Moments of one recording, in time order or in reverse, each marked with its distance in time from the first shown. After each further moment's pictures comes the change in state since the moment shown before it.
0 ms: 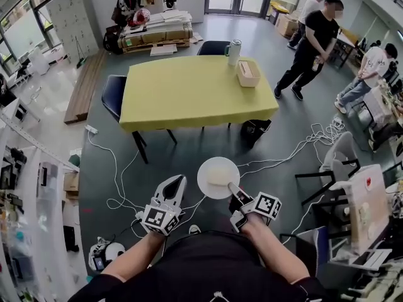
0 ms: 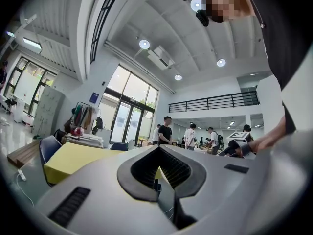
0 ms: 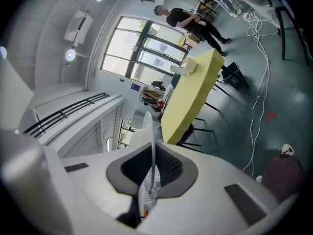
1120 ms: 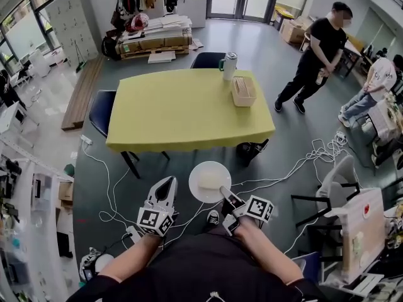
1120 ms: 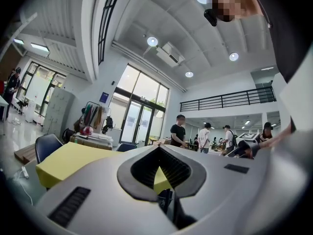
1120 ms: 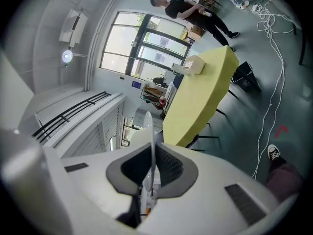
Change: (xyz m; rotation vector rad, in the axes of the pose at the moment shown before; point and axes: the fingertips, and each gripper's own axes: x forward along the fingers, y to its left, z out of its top) left arm 0.172 0.051 -0.001 -0.022 0.004 0.138; right arm 0.081 -0.030 0.154 0.014 0.066 0.039
